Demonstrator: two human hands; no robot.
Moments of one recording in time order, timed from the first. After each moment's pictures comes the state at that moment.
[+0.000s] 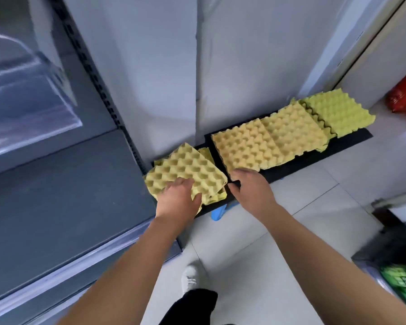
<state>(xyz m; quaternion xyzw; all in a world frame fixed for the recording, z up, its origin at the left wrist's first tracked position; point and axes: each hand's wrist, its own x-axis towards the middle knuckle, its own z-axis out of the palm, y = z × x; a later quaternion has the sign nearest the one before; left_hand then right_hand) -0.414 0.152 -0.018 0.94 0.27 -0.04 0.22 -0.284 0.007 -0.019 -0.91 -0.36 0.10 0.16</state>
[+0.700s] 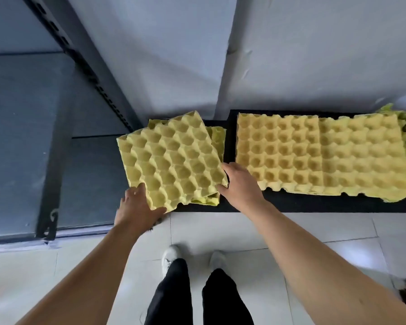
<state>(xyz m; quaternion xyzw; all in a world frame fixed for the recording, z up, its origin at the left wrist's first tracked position) -0.341 0.159 -0.209 0.71 0.60 -0.19 0.30 -0.111 0.065 -0.203 -0.82 -0.48 0.29 0.08</state>
